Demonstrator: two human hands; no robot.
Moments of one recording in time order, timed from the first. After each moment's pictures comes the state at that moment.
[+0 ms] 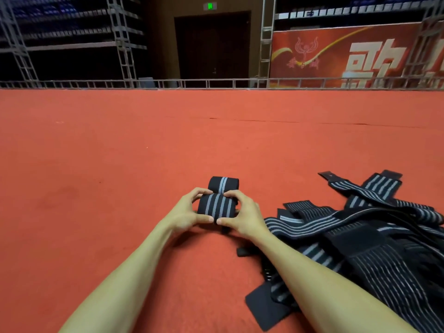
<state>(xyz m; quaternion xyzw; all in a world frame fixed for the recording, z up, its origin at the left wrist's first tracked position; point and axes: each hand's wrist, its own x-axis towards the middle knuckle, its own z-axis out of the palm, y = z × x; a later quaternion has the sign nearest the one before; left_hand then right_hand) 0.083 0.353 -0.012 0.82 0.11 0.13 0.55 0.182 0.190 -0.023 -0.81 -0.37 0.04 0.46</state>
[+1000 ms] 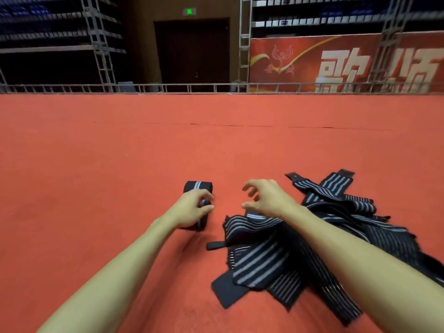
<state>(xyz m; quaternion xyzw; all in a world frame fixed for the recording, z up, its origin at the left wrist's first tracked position) 0.104 0.282 0.033 0.96 0.07 0.13 0.24 0.216 0.070 0.070 -0.89 -0.39 0.02 0.25</state>
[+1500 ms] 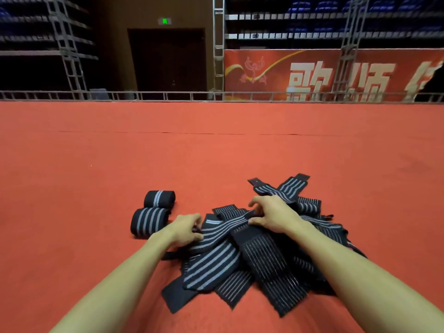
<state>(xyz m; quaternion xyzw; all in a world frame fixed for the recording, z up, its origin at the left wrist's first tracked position) 0.144 0.196 0.015 0.98 0.08 -0.02 0.17 0.245 -0.053 0.063 -0.91 -0.36 0.00 0.19</state>
